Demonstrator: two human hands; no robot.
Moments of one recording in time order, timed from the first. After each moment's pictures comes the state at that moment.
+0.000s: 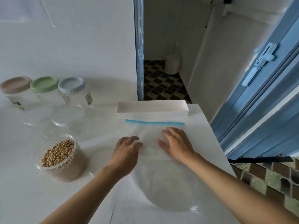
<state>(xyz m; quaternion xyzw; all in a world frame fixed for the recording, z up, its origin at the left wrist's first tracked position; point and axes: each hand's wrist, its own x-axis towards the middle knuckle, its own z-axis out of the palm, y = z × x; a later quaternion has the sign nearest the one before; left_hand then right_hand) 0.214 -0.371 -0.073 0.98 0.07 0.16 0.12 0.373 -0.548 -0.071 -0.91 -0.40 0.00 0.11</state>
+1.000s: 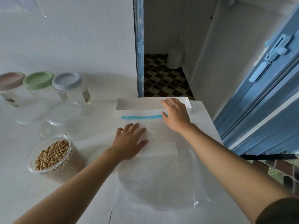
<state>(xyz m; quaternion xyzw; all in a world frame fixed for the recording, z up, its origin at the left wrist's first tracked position) 0.262 -0.352 -0.057 0.99 0.12 -0.08 0.07 0.447 -0.494 -0.036 -0.90 -0.40 -0.07 0.15</state>
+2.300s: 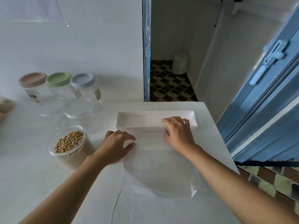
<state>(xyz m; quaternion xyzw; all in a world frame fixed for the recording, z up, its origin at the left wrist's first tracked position) 0.182 -0.336 -0.040 0.98 0.12 0.10 0.15 0.365 -0.534 -0.054 -0.88 -0.42 -0.15 0.18</state>
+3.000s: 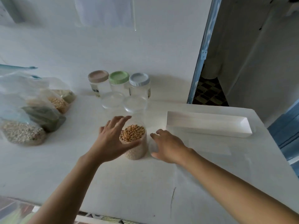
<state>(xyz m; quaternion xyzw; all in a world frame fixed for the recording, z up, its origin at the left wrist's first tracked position) 0.035 -0.236 0.018 0.94 0.24 0.12 0.18 0.206 -0.392 -0.010 -0.82 -0.56 0.13 0.03</state>
